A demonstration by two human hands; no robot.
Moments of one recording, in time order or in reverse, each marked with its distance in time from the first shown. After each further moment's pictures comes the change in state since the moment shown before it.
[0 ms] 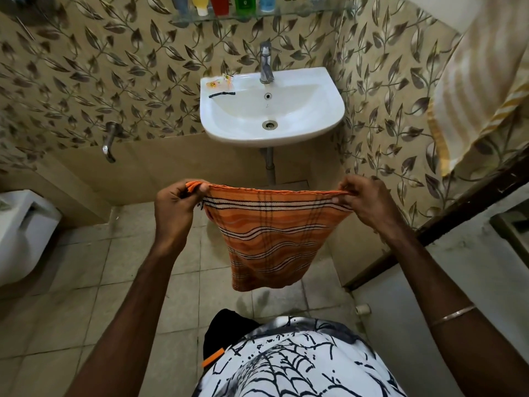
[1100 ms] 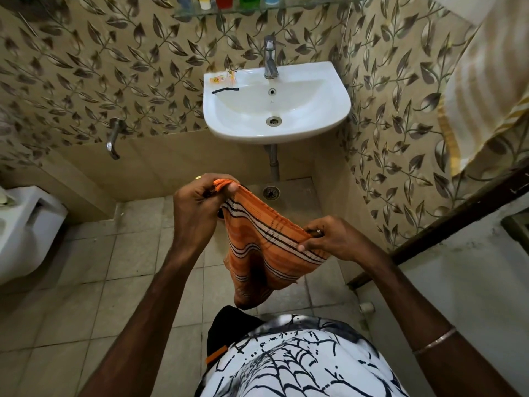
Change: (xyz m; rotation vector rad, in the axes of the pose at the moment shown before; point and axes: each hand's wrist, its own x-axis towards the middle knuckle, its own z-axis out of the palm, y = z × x) left_hand -0.021 0.043 0.024 0.095 -0.080 0.173; right_hand -0.022 -0.006 0.063 0.250 -0.592 -0.074
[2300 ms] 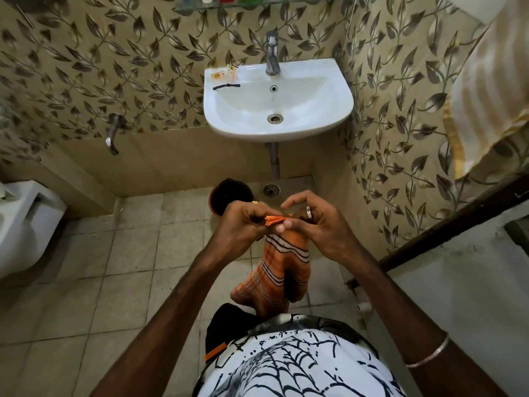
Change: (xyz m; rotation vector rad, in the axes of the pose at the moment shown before) left_hand -0.015 -0.001 0.046 -0.191 -0.493 -0.115; right_hand -0.002 -0.048 0.016 0.349 0.305 -0.391
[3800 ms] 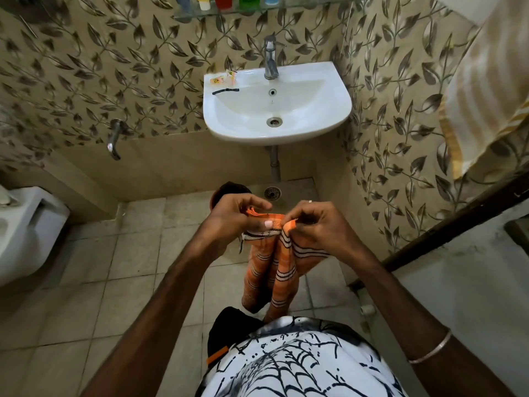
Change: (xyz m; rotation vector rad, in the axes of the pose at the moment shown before) left_hand 0.014 0.013 -0.019 -0.094 0.023 -0.439; right_hand 0.002 -0.007 -0.010 -0.097 -0.009 0.129
